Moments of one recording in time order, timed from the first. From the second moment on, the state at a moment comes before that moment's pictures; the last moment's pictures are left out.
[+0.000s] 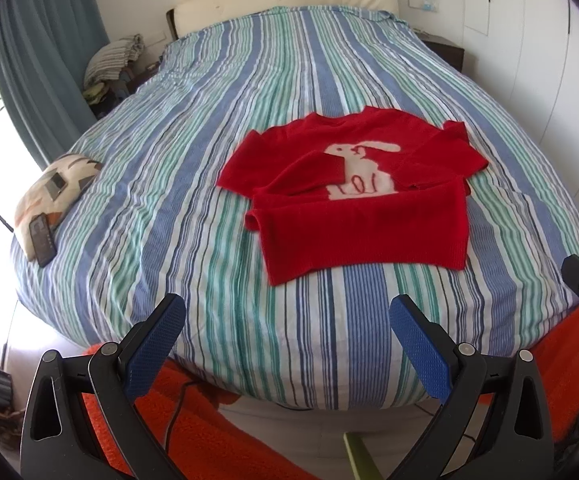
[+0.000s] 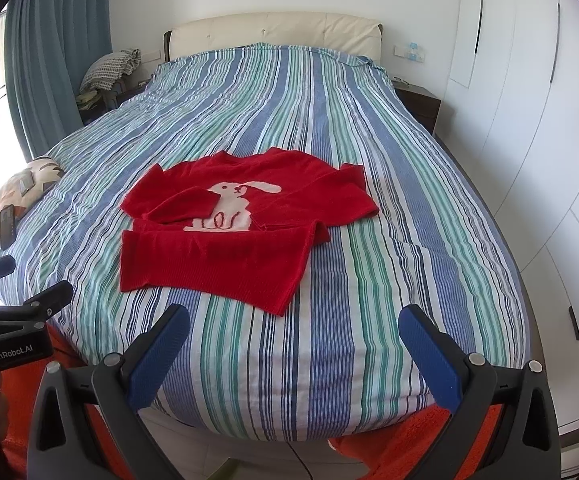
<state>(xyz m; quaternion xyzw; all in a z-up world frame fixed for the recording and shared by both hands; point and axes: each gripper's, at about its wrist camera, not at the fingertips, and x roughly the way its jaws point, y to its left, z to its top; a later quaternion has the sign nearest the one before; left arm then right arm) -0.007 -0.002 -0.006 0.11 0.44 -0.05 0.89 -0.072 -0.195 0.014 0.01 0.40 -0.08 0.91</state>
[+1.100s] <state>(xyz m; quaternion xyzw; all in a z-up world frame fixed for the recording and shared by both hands) 0.149 0.054 -0.159 -0.02 0.53 -0.11 0.84 0.025 -0.277 -0.142 0.19 0.43 0.08 0.88</state>
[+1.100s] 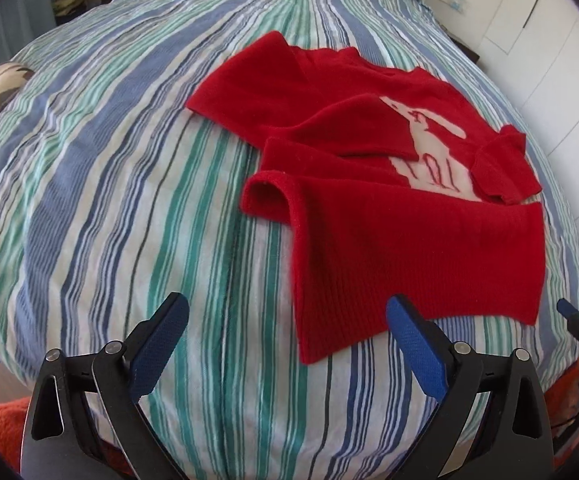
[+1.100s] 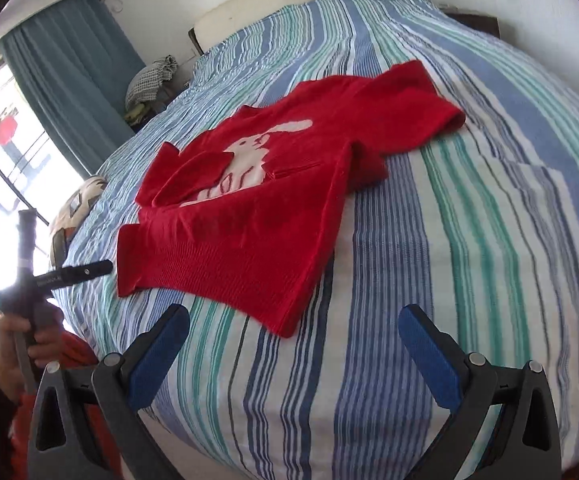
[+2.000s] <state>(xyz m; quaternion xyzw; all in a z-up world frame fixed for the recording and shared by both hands) 0.070 0.083 -0.181 0.00 0.61 -0.12 0.79 -0.008 -0.268 -0.188 0.19 0.58 0.03 0.79</state>
